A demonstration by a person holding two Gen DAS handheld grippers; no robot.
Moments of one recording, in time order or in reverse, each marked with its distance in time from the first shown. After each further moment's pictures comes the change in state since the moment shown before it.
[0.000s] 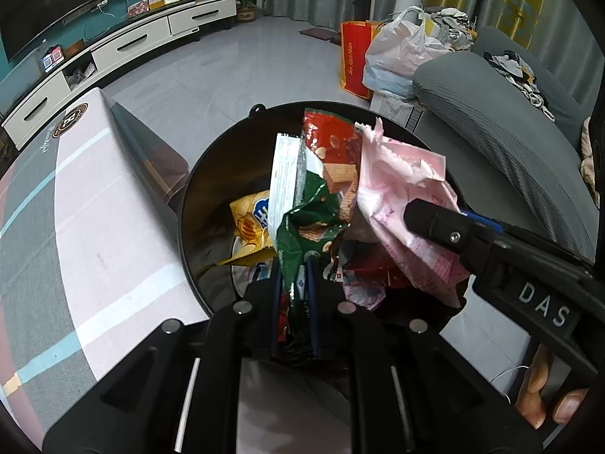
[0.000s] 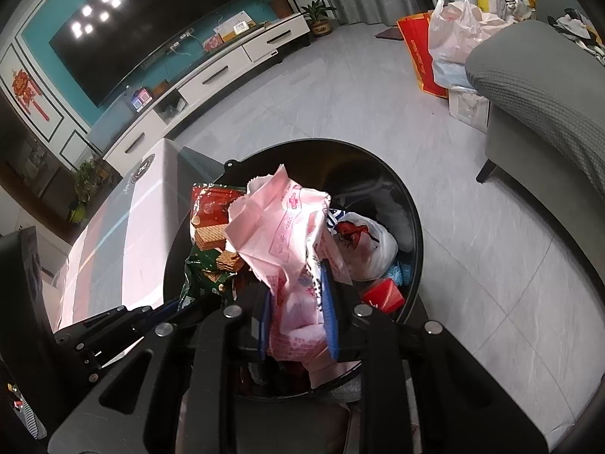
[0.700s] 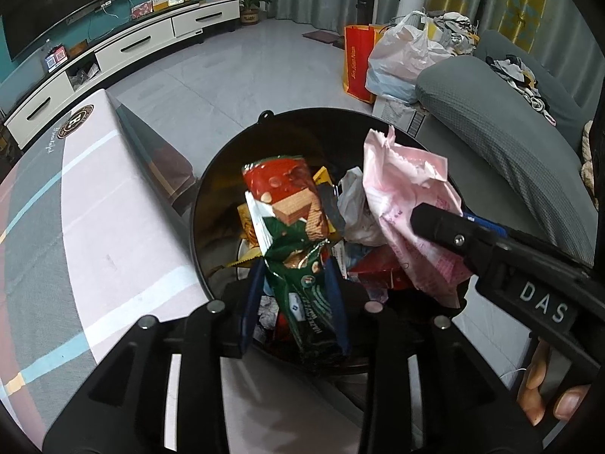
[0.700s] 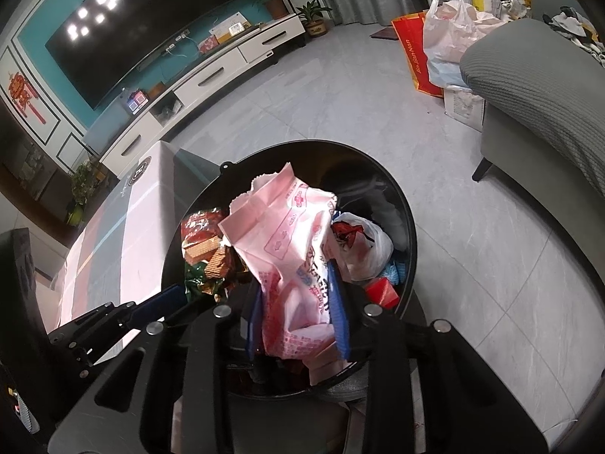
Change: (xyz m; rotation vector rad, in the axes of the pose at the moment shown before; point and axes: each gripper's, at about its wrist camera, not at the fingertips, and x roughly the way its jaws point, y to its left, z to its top) left arm -0.006 0.005 0.000 -0.008 -0.013 0.007; right arm 0.002 -0.005 0.001 0.010 -0.007 -0.010
